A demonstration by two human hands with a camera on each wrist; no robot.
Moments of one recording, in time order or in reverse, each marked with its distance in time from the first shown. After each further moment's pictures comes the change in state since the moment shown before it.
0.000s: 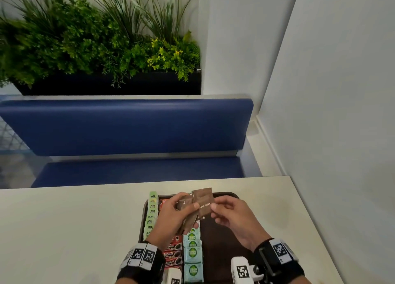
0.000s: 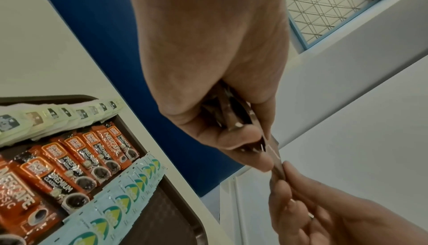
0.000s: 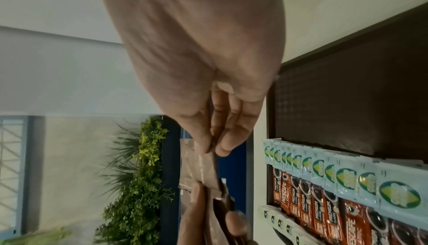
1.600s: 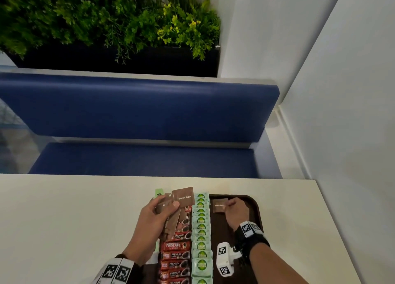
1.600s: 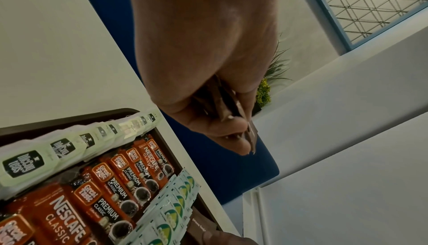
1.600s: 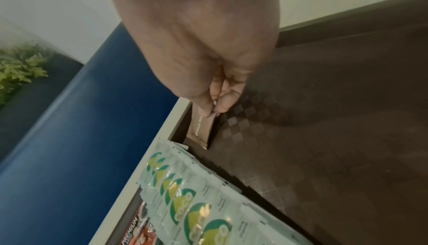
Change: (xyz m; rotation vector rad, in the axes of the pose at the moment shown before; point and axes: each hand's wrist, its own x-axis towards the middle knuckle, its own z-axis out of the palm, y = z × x) left_hand 0.035 -0.014 -0.072 -0.138 0.253 -0.130; right_hand 0.184 0.127 -0.011 -0.805 0.432 0.209
